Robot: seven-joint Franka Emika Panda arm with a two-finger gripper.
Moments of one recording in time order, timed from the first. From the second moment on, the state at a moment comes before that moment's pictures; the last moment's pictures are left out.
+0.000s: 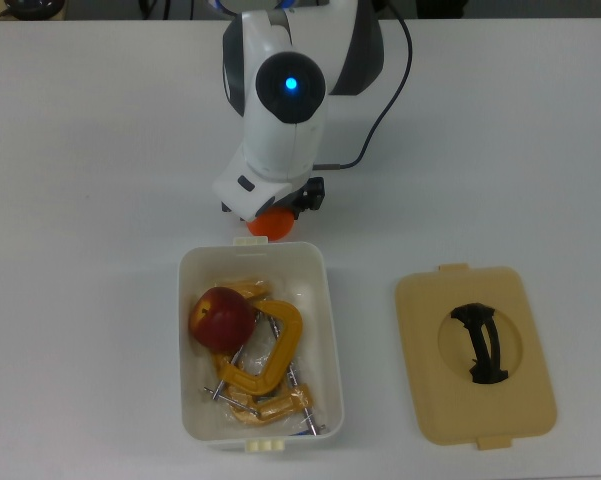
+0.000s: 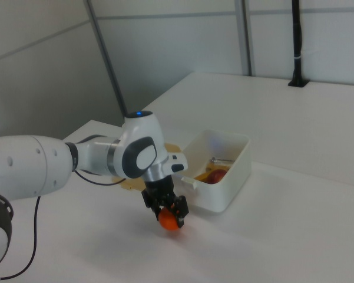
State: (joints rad) arm 0.06 0.41 0.06 -1.73 -0.13 2.06 0.12
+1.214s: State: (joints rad) arm 0.05 0.53 0.05 -1.52 -0.25 2.72 0.30
